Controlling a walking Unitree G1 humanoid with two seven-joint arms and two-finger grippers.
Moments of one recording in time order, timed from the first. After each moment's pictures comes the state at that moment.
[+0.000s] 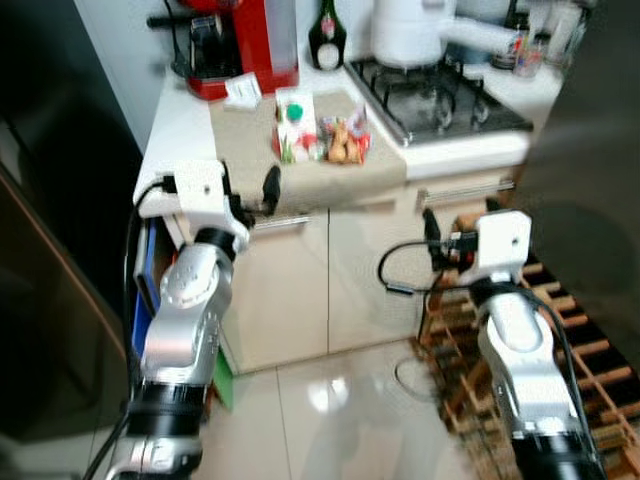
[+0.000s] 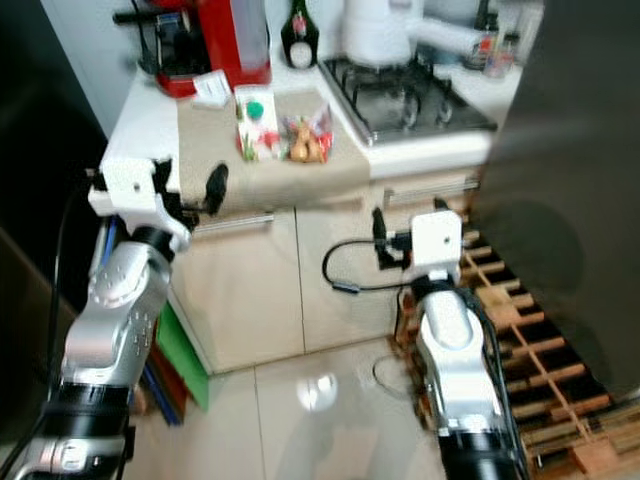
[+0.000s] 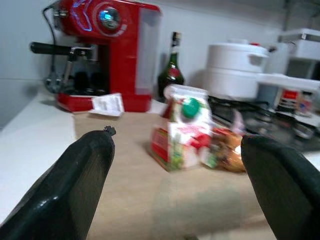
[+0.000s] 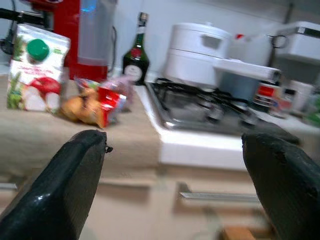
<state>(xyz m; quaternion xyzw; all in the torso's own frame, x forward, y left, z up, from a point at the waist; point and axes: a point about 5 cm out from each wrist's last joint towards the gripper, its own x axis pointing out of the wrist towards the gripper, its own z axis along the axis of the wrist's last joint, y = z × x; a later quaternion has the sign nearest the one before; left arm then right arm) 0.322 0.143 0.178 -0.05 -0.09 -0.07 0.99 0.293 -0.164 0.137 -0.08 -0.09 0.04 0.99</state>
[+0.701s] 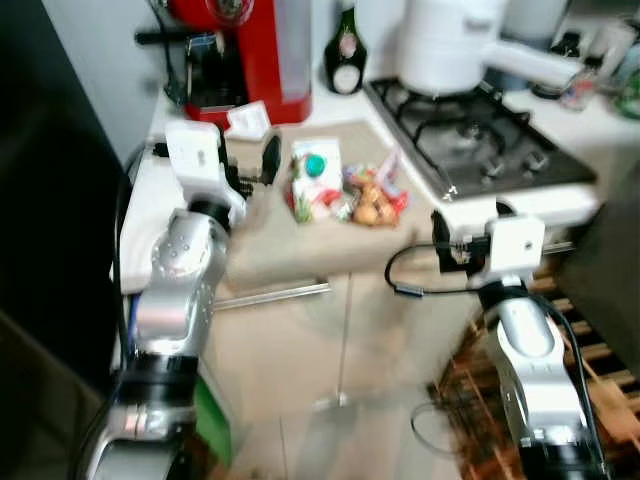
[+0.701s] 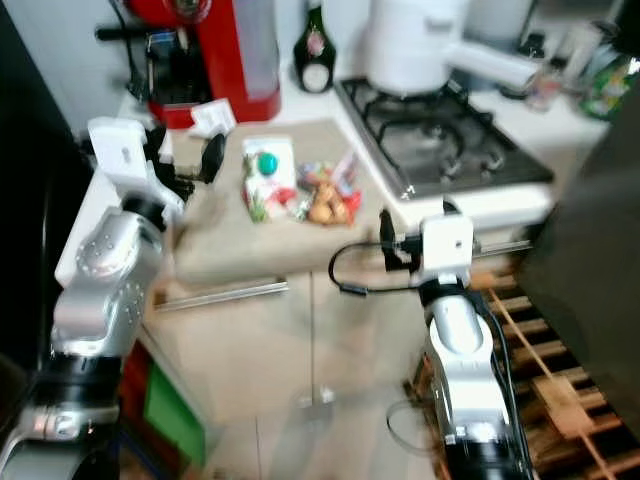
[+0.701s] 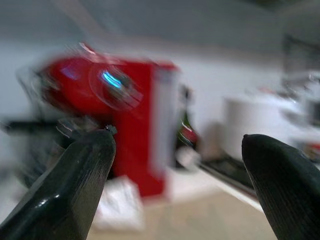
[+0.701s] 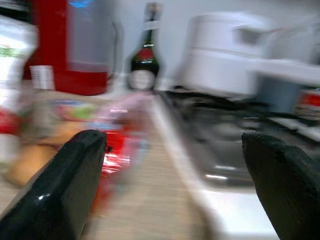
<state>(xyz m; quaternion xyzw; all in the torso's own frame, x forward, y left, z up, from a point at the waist) 0.350 0.170 0.266 -0.03 -0.21 -0.12 0.97 0.285 -0.158 0.142 -0.06 -0.11 0.05 0.99</state>
